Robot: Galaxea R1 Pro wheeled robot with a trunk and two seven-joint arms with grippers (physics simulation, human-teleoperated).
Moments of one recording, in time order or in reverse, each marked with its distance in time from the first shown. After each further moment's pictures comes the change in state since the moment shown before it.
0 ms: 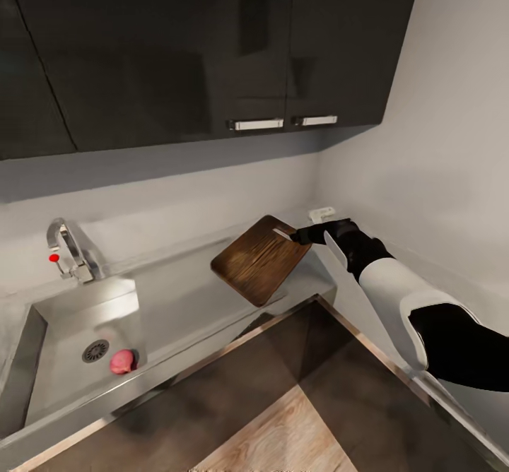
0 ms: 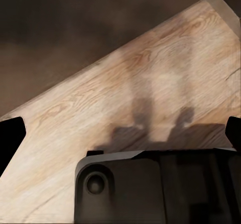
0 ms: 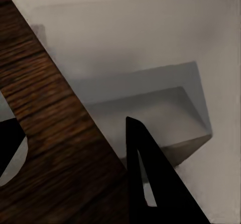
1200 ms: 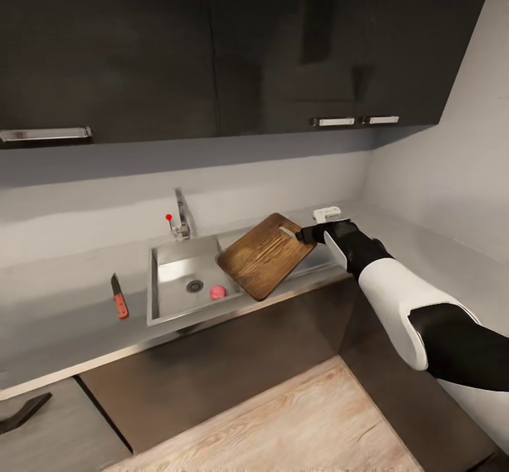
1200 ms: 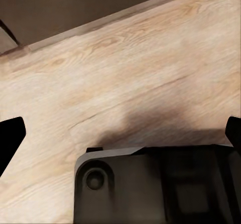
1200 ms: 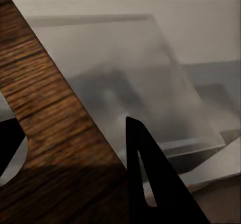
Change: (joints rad) left arm 0.000 0.000 0.001 0.021 -0.001 0.000 0.000; right arm 0.000 0.003 -0.009 0.008 -0.017 -0.011 -0.117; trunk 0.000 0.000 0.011
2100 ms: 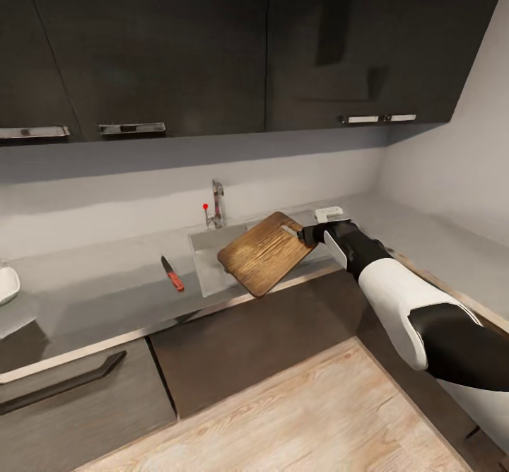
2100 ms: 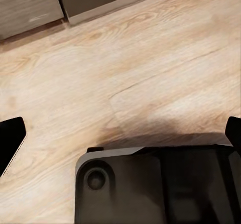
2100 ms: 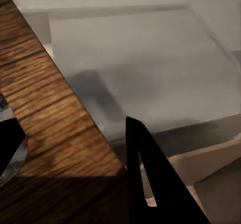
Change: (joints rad) left arm 0.000 0.002 0.001 0.000 -0.001 0.000 0.000; right arm 0.000 0.000 0.001 0.000 -0.030 -0.004 -0.039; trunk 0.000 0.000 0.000
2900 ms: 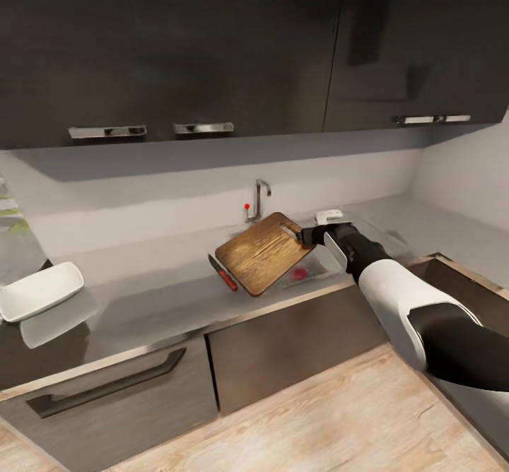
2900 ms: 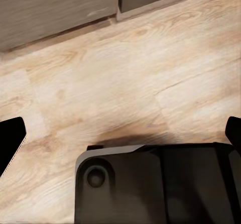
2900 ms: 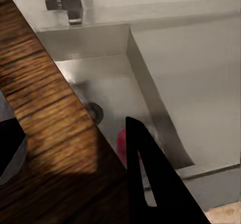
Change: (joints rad) left arm 0.000 0.000 0.000 0.006 0.000 0.000 0.000; right arm 0.000 0.000 -0.001 0.028 -0.056 -0.027 0.002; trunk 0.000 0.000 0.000
